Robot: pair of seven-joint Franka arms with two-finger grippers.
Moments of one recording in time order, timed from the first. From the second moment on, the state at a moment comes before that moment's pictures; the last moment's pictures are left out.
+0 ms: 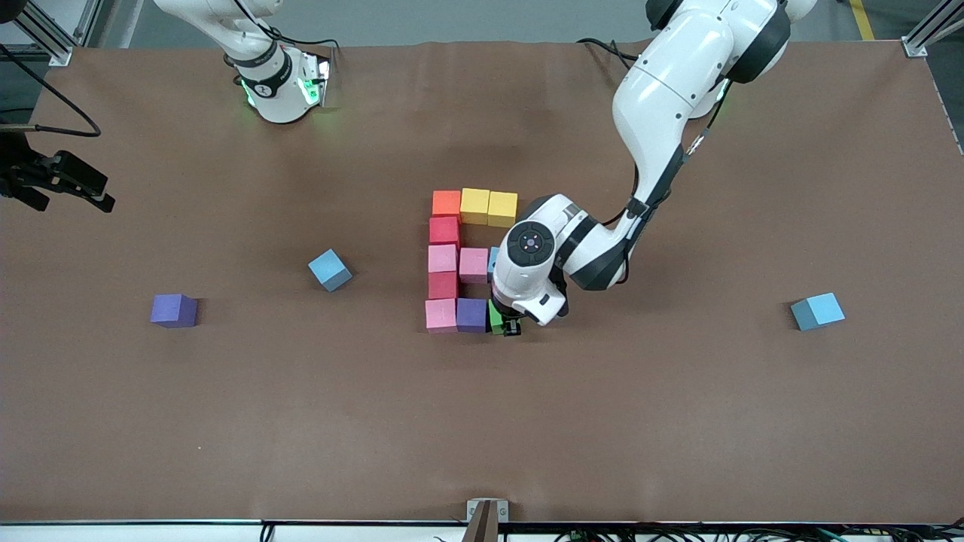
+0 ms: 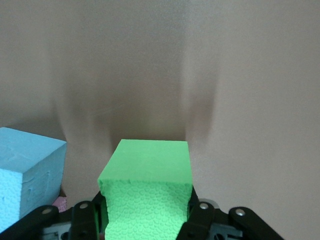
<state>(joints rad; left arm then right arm) -0.54 0.90 -0.19 -1.33 0.13 2.31 -2.39 -0.02 -0.06 -0.02 -1.64 0.02 1.64 0.01</state>
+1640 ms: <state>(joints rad) -0.49 0.58 -0.20 -1.26 0.13 1.90 -1.55 -0.01 -0.07 -0.02 -1.64 0.02 1.65 0.00</state>
